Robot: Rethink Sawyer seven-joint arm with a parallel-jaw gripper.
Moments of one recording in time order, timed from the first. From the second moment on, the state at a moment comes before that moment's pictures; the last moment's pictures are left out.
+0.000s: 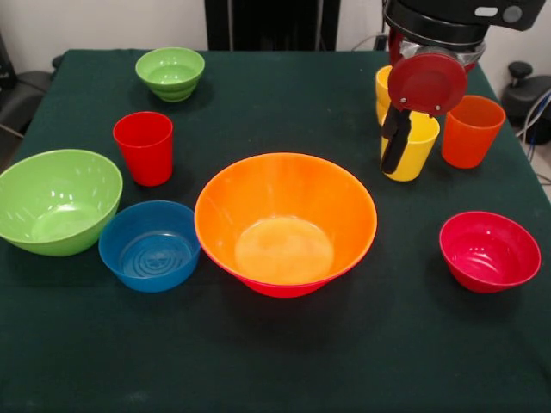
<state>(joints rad) 0.15 -0.30 -0.53 1.01 0.46 0.91 3.21</state>
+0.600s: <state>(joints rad) 0.16 -0.31 -0.54 1.01 0.46 0.95 3.21</state>
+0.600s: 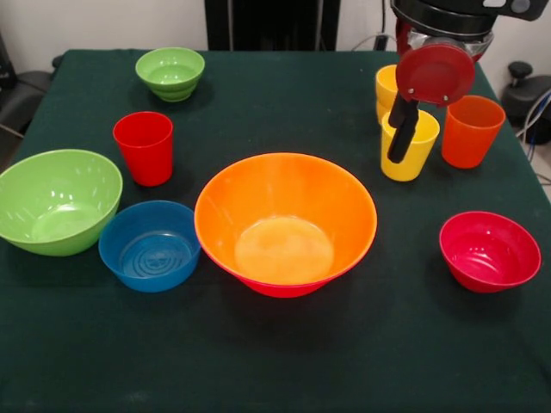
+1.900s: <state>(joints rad) 0.24 -0.39 -0.54 1.12 0.46 0.92 3.21</state>
